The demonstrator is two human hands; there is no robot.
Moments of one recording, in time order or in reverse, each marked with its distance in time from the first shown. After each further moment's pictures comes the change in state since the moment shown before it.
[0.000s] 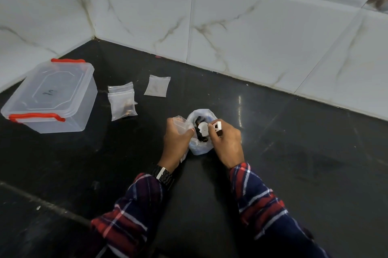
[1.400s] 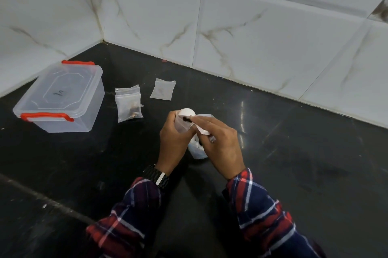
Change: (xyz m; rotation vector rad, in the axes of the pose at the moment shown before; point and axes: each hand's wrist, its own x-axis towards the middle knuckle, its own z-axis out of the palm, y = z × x) left_hand -0.013 0.028 -0.017 0.150 0.070 0.279; right_hand -0.012 -0.047 -0.001 0.034 0.026 -0.536
